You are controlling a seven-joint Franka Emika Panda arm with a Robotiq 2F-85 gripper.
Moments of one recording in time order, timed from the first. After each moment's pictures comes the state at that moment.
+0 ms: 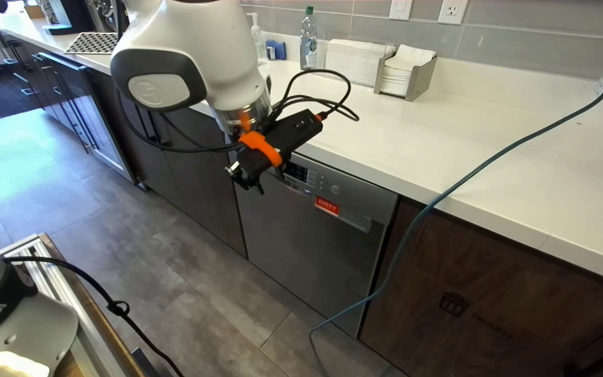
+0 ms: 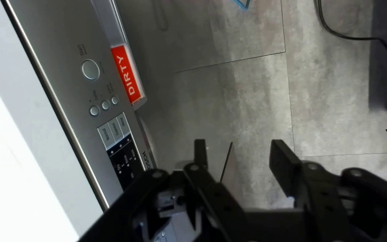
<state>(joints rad) 0.10 0.00 -0.19 -2.75 0.72 3.03 -2.17</state>
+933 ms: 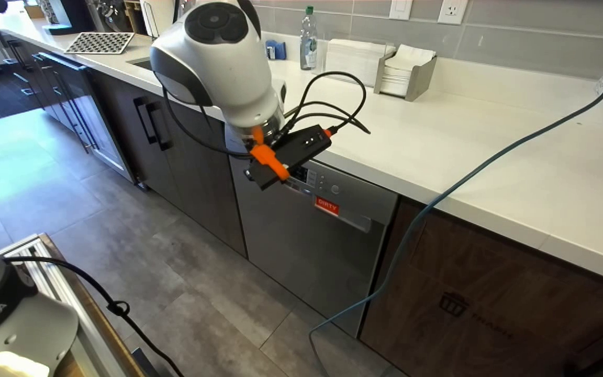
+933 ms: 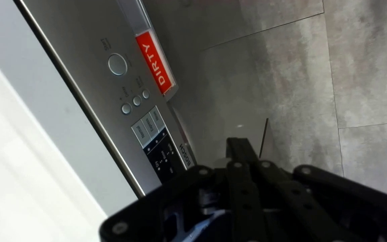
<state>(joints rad) 0.11 0.14 -0.16 -2.56 1.43 2.98 -2.71</state>
